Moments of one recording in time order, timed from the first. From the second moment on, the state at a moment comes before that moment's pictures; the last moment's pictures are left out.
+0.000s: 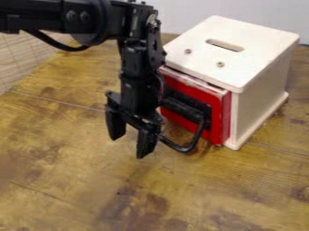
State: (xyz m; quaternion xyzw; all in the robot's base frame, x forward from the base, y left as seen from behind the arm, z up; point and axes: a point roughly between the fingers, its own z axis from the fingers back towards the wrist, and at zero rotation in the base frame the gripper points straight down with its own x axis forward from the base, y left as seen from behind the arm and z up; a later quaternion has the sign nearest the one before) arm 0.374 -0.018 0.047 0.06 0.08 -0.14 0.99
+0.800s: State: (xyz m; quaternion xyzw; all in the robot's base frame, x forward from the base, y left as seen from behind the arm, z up) arm 0.368 -0.010 0.043 0.06 0.09 -0.15 0.98
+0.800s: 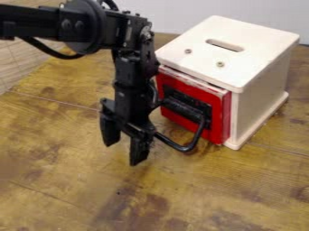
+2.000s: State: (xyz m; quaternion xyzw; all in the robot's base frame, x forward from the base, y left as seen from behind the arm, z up) arm 0.371 0.001 0.060 0.07 0.05 -0.16 0.98
